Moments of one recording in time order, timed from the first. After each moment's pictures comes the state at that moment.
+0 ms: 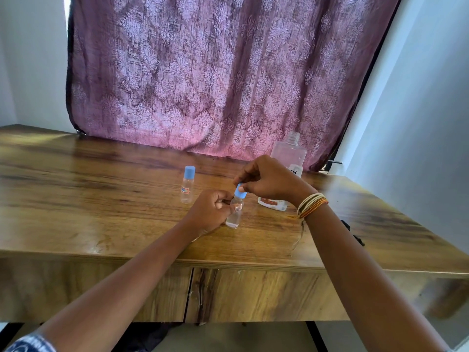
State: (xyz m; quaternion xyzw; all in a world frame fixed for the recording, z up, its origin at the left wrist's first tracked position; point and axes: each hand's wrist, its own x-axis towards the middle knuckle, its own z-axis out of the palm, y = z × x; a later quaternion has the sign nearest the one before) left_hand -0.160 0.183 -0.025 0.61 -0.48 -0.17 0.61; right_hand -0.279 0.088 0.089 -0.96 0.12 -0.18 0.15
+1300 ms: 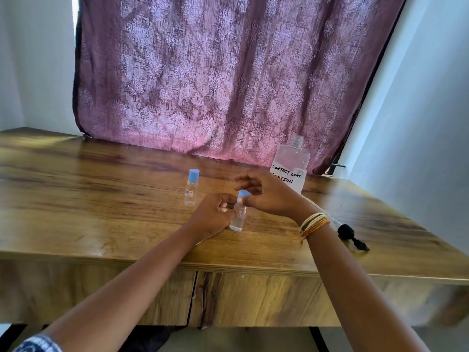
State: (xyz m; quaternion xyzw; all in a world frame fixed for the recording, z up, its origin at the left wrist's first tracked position) left_hand -0.163 0.184 -0.022 0.61 -0.49 -0.16 0.60; right_hand -0.279 0.084 0.061 -0.94 0.15 -0.18 0.26
